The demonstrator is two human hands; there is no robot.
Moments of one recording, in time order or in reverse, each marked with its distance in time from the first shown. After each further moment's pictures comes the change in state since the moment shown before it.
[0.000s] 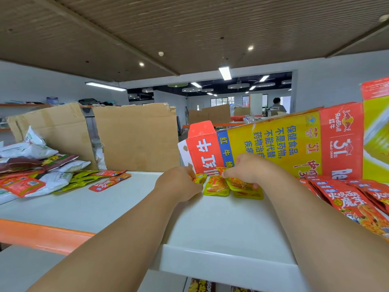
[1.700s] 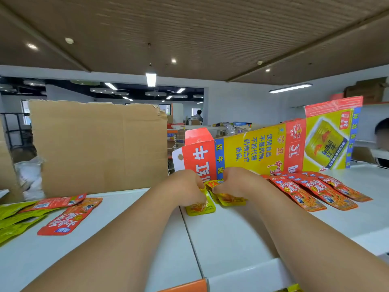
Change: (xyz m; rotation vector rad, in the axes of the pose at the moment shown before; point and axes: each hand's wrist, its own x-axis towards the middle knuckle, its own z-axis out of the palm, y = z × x) left_hand 0.067 -0.053 -0.011 -0.171 -0.340 0.636; right_hand 0.012 -0.074 0.063 -0.258 0.171 0.358
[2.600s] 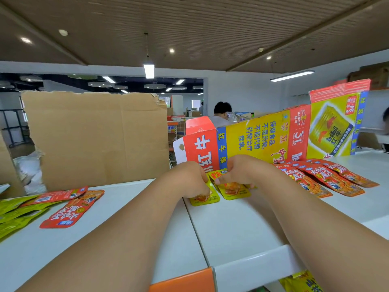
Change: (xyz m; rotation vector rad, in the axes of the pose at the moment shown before) left_hand -0.002 0.009 0.000 0.090 -0.039 0.007; right_hand -0.004 0.003 -0.010 -0.035 -0.047 0.005
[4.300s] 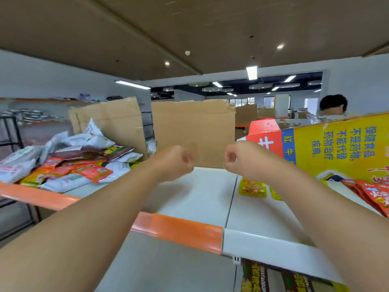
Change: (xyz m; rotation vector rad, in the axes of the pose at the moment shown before) left_hand -0.144 -0.038 -0.060 0.095 0.358 -0.467; right_hand -0.030 -0.056 -0.010 0.236 0.155 -0.813
